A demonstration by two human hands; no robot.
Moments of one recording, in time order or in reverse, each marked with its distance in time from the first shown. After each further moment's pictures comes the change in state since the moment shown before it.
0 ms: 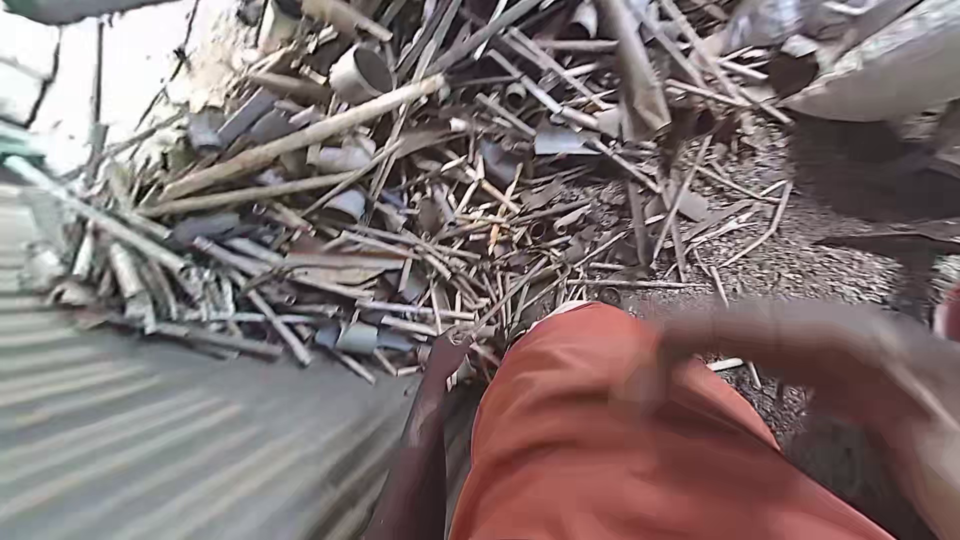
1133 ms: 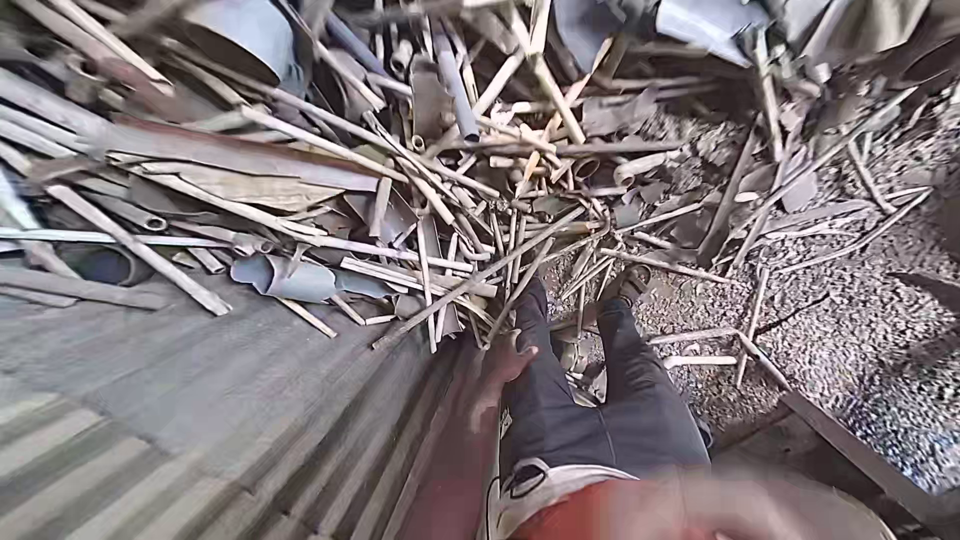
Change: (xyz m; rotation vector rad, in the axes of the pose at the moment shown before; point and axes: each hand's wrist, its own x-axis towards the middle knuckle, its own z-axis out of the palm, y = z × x) left_hand 0.150 -0.089 0.134 0.075 -0.468 -0.192; right_hand 0.215 0.230 0.067 0.781 -0.108 0.514
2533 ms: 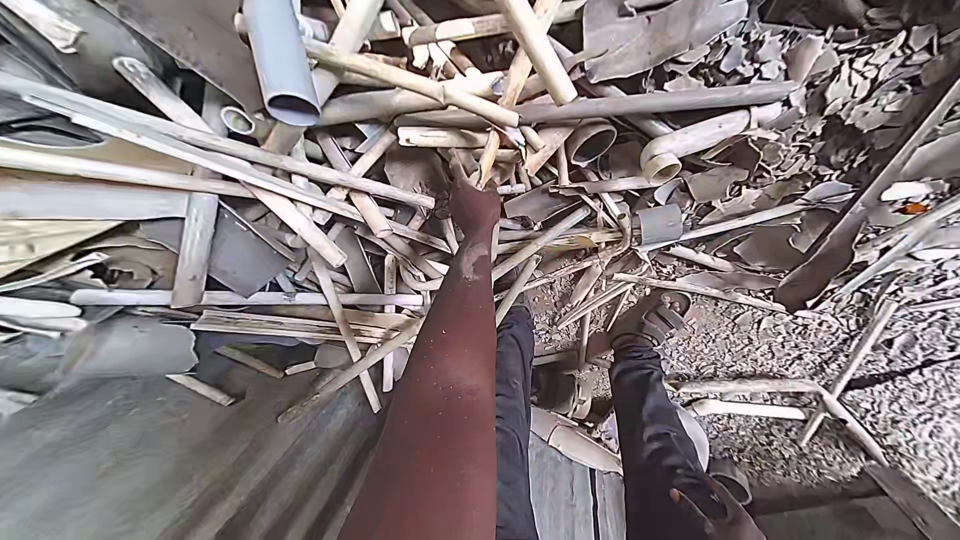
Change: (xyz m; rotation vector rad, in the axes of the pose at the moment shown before) left_hand 0.382 0.183 -0.140 -0.193 0.786 -0.185; right_hand -0.139 0.348 -0.337 -0.670 0.979 1.229
